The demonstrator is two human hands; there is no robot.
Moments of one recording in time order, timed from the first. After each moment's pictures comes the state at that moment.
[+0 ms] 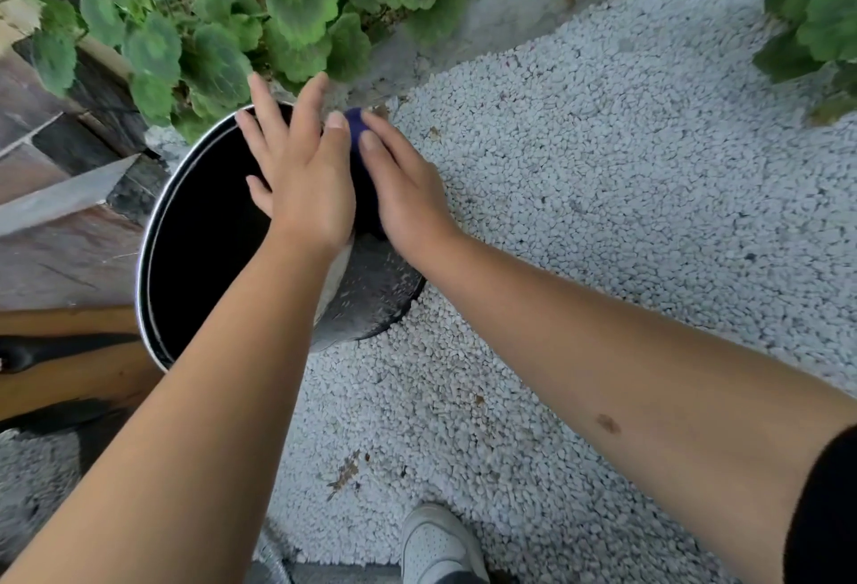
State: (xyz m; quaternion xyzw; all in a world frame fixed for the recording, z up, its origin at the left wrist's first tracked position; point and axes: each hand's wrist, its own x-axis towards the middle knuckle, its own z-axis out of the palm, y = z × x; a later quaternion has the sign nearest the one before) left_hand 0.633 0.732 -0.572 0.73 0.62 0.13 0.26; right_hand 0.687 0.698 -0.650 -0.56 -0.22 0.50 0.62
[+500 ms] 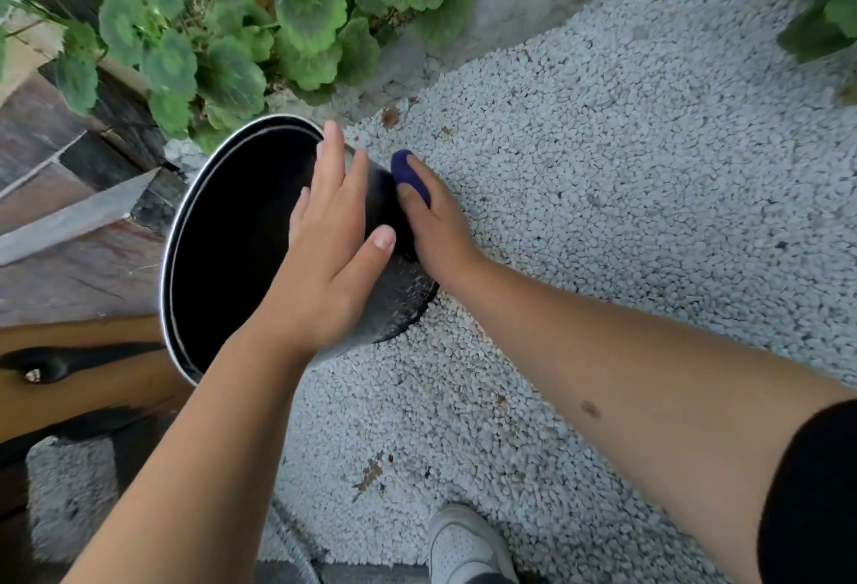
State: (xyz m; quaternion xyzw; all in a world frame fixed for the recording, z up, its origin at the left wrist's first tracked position) left_hand 0.568 0.710 -0.570 0.91 0.34 -0.02 0.25; right_hand 0.671 0.691 -0.711 -0.59 -0.22 0.52 0.57
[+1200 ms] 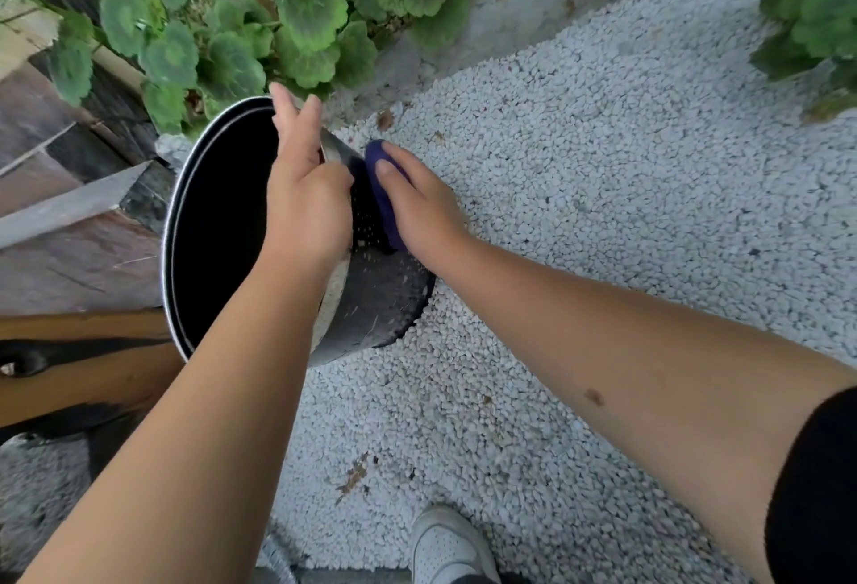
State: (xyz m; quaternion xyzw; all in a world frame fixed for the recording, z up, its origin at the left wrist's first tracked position) left_hand 0.607 0.736 -0.575 0.69 0.54 0.21 0.44; right_hand 0.683 0.697 -0.679 -0.61 -0.24 0.51 0.55
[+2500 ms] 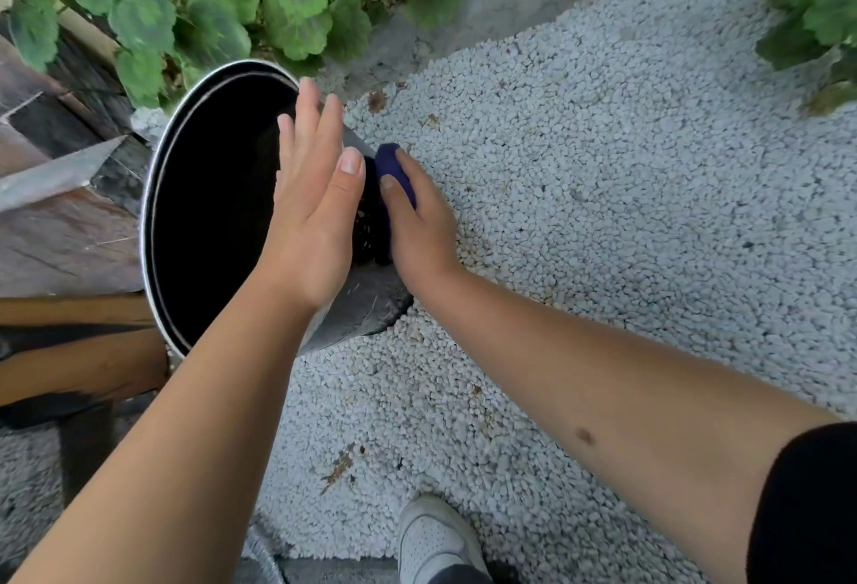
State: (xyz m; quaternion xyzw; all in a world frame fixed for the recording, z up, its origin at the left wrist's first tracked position) left_hand 0.585 0.706 -0.578 0.81 0.46 0.10 0.34; right_hand 0.654 0.671 -0.685 -0.61 -0.17 0.47 0.61
